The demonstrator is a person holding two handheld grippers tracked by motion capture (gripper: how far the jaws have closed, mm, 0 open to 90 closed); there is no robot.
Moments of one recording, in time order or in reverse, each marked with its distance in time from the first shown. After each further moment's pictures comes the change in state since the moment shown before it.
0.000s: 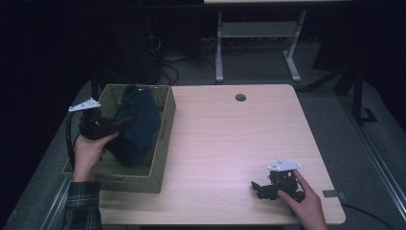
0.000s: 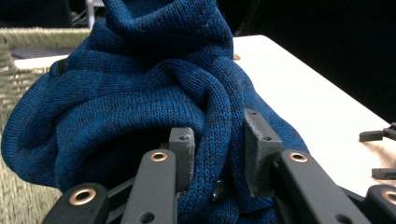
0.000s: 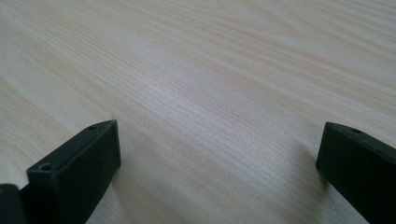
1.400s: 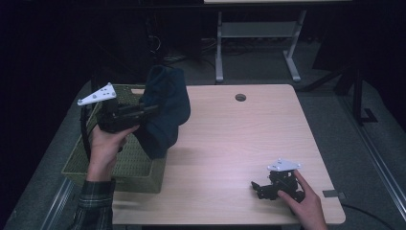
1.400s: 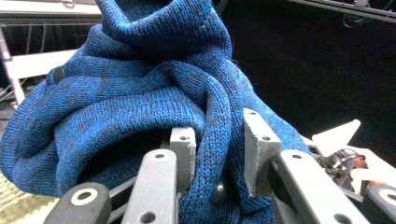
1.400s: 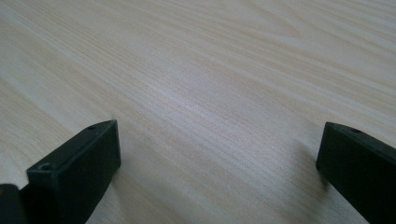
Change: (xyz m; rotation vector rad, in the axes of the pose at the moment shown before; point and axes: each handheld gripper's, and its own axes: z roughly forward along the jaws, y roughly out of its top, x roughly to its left) left arm -0.084 0.046 0.013 -0.142 -0.238 0.180; right arm 0.000 0.000 0.000 0.001 0.000 0.003
